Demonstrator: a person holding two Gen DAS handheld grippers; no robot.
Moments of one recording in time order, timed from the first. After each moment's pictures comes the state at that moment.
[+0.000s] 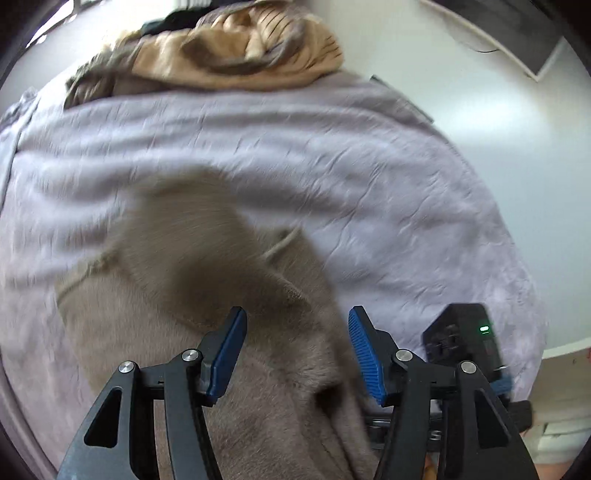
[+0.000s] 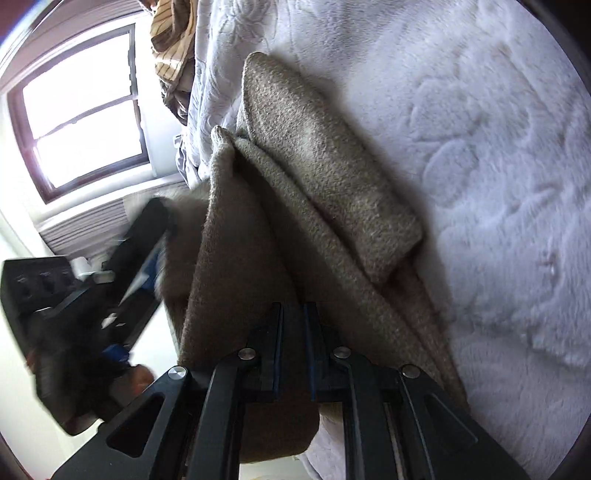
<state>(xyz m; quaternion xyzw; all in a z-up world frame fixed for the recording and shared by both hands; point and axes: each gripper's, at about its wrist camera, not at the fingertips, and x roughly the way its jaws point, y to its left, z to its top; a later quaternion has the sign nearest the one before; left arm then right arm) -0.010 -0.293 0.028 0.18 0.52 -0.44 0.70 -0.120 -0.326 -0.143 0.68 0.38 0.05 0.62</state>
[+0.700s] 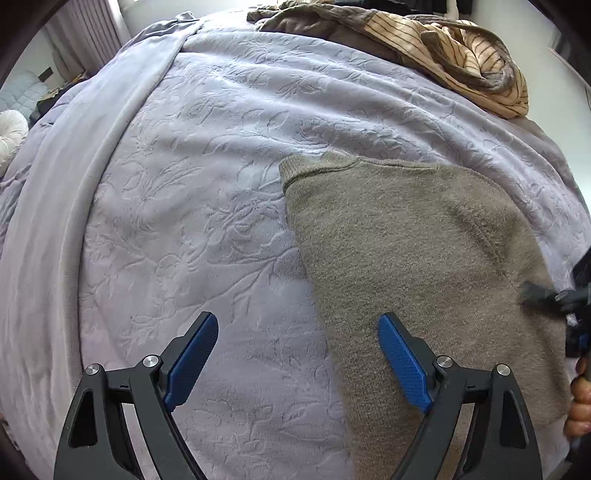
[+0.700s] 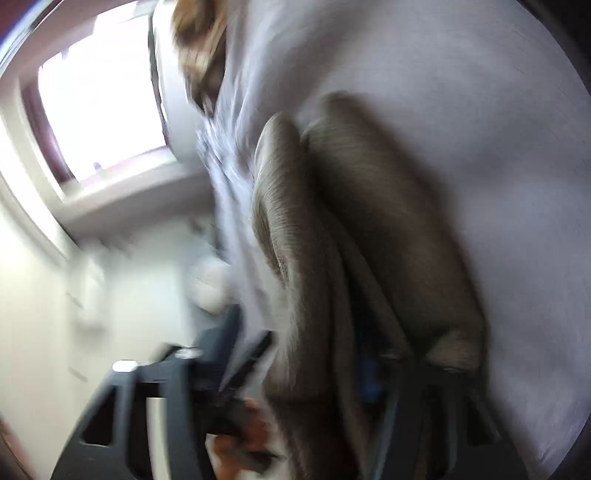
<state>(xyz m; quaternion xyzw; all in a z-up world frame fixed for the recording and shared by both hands) 0.067 -0.135 -0.027 0.13 0.56 -0.20 0.79 -0.061 -0.358 -0.120 0.63 0.41 0.10 0.65</state>
